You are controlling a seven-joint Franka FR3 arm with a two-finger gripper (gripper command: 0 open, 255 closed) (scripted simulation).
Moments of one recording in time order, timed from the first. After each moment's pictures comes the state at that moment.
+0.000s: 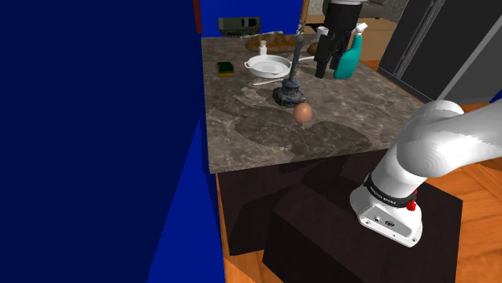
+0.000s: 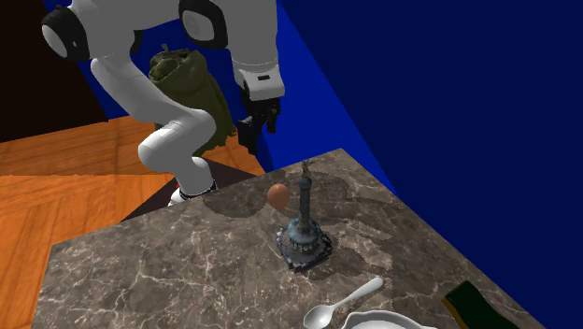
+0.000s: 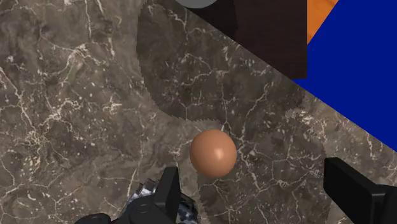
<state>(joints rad) -0.02 -0.82 -0.01 -2.45 0.06 1.58 -0.03</state>
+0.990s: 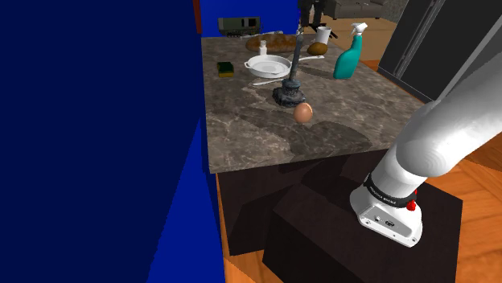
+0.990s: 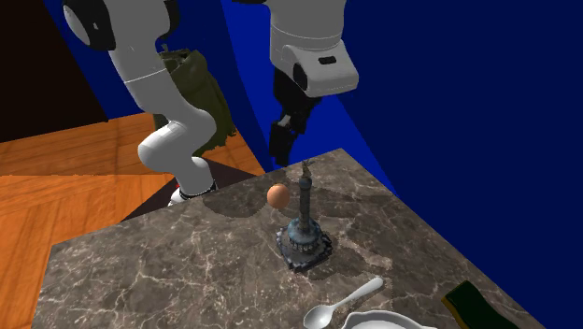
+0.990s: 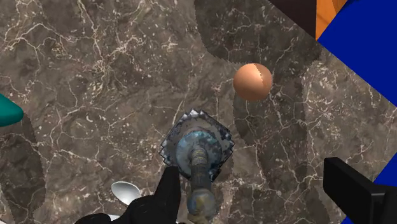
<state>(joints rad) -0.03 -0.27 -0.17 -1.79 0.03 1.36 -0.27</state>
